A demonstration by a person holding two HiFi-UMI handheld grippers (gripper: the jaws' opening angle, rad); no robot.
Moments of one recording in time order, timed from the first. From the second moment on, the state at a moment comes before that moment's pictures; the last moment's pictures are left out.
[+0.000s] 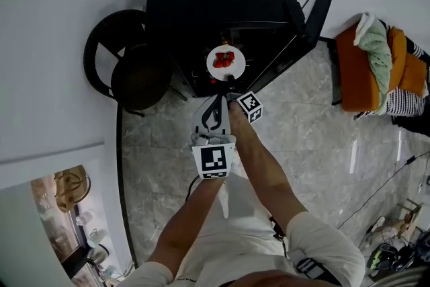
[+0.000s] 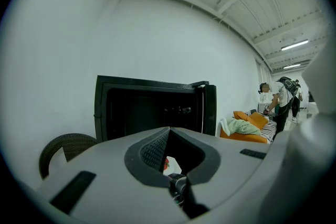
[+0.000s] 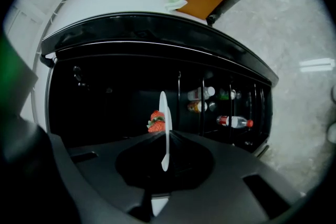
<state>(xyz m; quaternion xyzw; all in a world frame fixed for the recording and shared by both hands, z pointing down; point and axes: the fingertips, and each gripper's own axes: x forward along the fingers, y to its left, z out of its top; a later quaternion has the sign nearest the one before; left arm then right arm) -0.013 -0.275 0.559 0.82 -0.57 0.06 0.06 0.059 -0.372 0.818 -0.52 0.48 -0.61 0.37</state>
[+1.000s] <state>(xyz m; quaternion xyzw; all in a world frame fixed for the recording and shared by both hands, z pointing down) -0.028 -0.283 0.563 0.81 -0.58 0.06 0.06 0.058 -0.423 0.857 -0.54 0.47 -0.62 0.32</state>
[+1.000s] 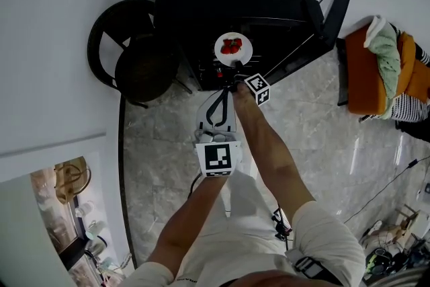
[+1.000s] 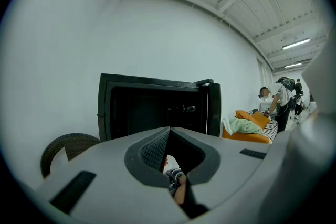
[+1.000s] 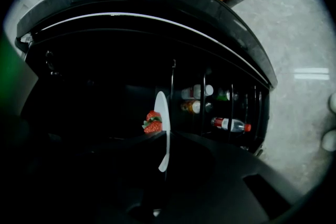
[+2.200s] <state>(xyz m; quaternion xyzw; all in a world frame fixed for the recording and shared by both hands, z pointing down) -0.026 -0.289 0.563 0.81 -0.58 0.05 0.07 0.049 -0.439 0.849 -0.53 0.45 -0.62 0.35</state>
